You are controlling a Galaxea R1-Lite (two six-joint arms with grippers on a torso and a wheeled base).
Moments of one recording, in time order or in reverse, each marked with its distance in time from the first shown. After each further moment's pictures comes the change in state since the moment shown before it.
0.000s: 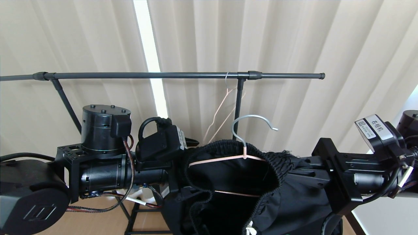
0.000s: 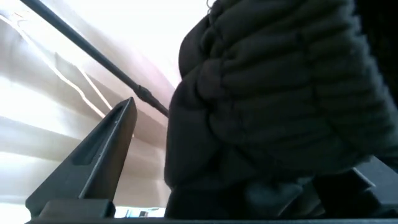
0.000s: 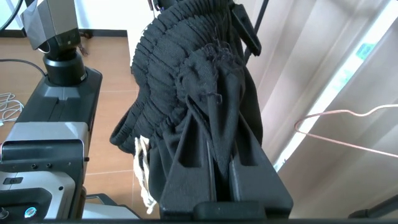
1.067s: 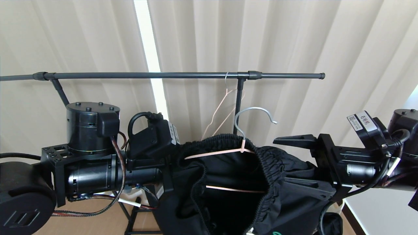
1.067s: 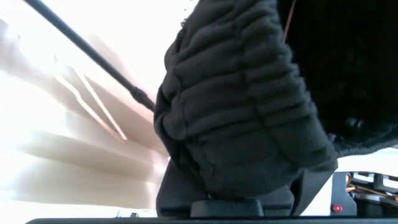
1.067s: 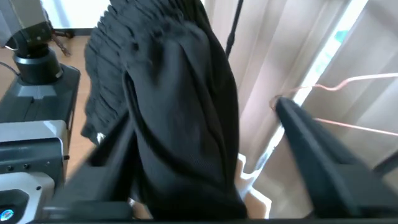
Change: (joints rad) left arm 0.007 -0.054 0.019 0.000 0.000 -0.064; right arm -0.095 0.058 -0.021 -0.002 0.004 -0.016
